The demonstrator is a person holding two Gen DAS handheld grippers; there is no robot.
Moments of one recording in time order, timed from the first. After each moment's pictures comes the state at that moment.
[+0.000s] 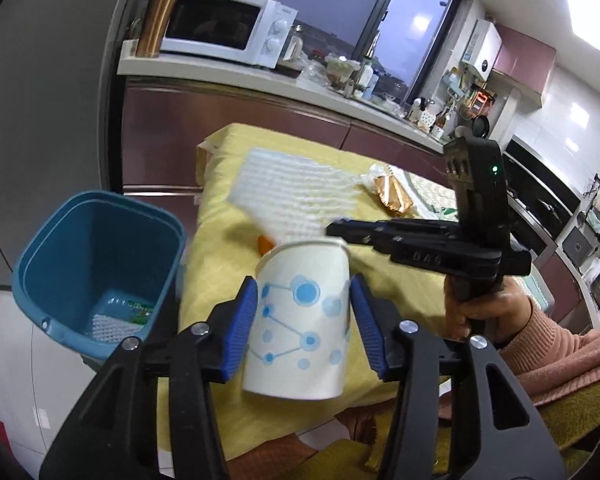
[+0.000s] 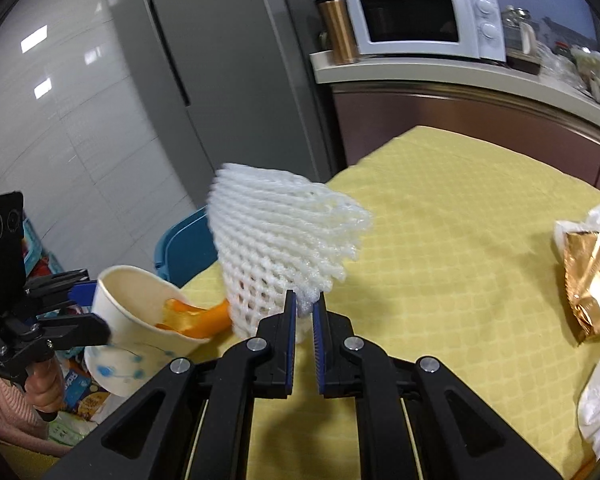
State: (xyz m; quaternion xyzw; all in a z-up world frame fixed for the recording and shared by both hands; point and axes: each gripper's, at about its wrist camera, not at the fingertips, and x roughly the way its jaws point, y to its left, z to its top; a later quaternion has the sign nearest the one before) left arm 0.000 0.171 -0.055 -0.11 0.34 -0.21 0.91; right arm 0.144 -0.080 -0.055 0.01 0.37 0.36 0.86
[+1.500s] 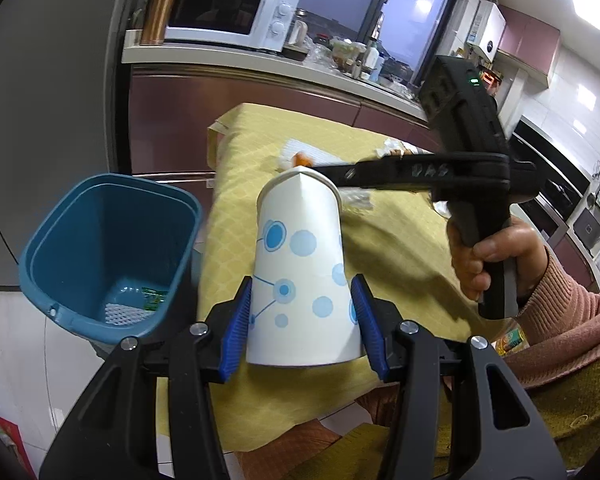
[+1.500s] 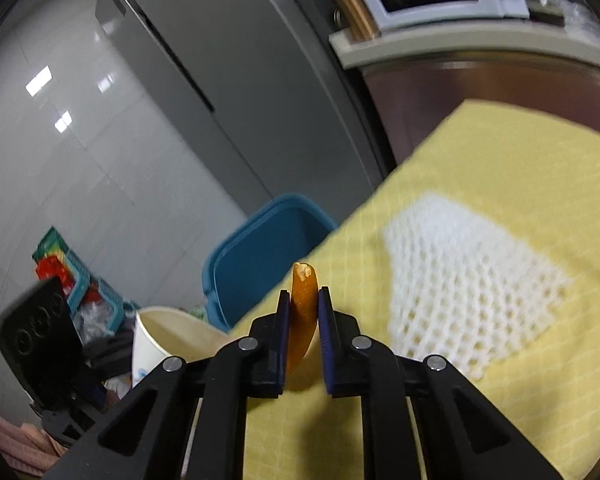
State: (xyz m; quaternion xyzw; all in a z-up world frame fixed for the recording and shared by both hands) left arm -0.004 0.177 -0.076 -0.09 0.35 -0.19 0.91; right arm 0.176 -0.046 -0.043 0.09 0.41 0.42 0.81
